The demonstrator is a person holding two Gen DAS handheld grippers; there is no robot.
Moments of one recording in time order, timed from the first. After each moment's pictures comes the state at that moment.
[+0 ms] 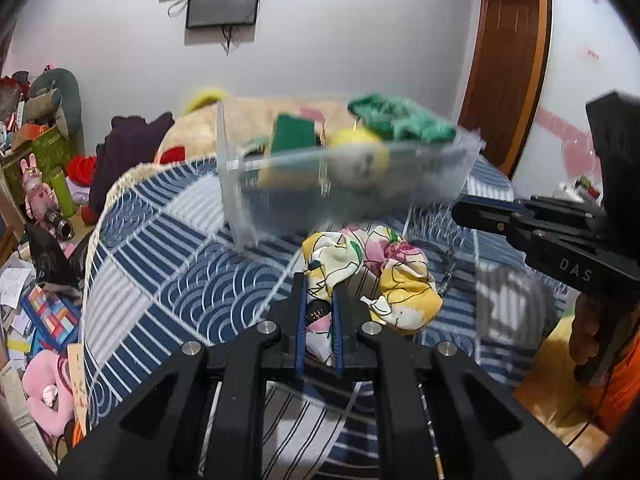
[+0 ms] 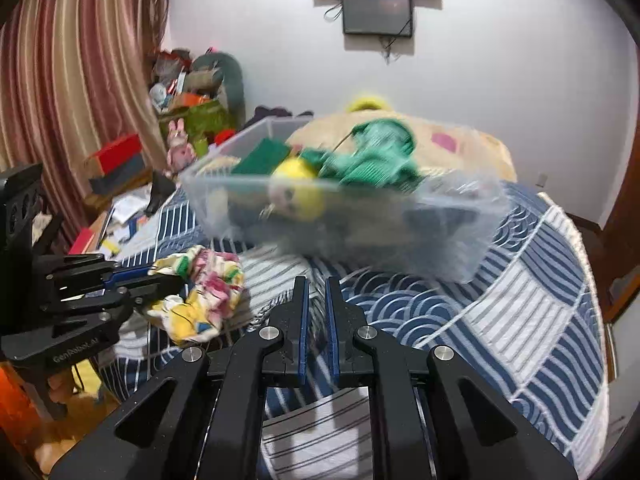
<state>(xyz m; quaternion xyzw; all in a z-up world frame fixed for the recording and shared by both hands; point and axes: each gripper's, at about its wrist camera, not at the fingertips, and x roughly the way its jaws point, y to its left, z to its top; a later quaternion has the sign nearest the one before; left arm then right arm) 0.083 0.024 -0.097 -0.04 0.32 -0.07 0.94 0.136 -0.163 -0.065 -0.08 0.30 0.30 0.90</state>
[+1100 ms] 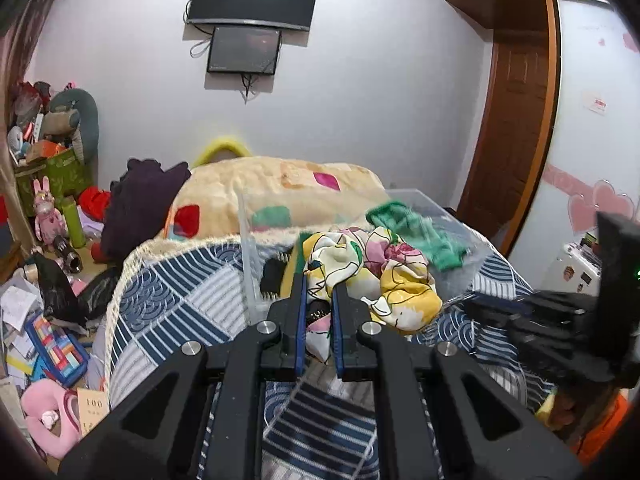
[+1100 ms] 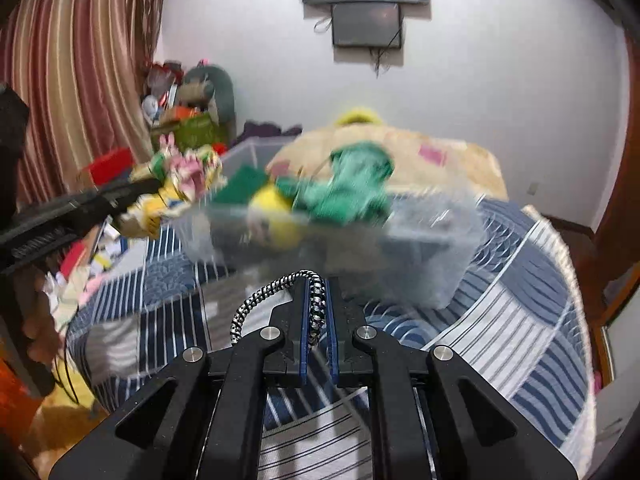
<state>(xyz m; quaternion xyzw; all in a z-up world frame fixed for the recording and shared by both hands) 0.108 0.038 -0.040 -0.06 0.23 -0.04 0.97 0.138 -0.177 -0.052 -0.07 0.27 0.29 0.91</state>
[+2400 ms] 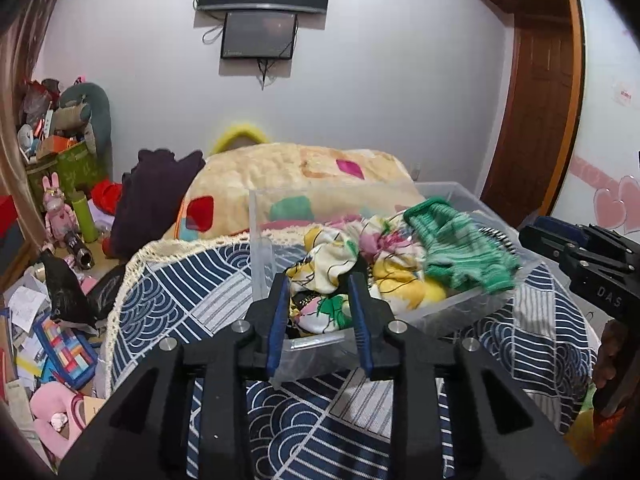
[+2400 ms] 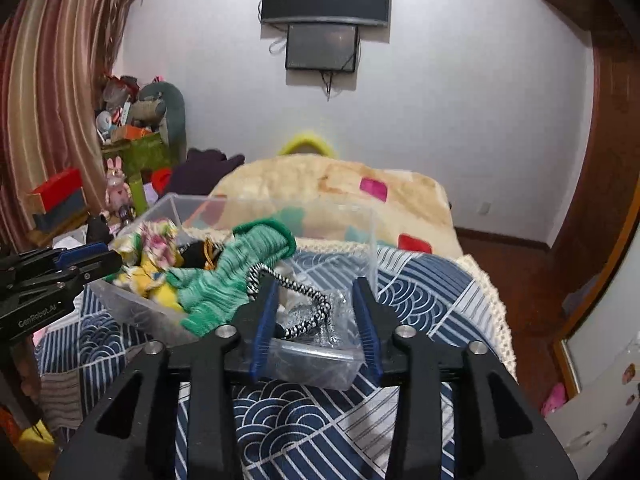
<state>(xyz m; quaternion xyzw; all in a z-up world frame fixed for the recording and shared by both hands) 0.144 0.040 -0.049 -0.05 0.26 0.00 0.96 0.184 -0.189 -0.012 -0.09 0.24 0.21 0.94</state>
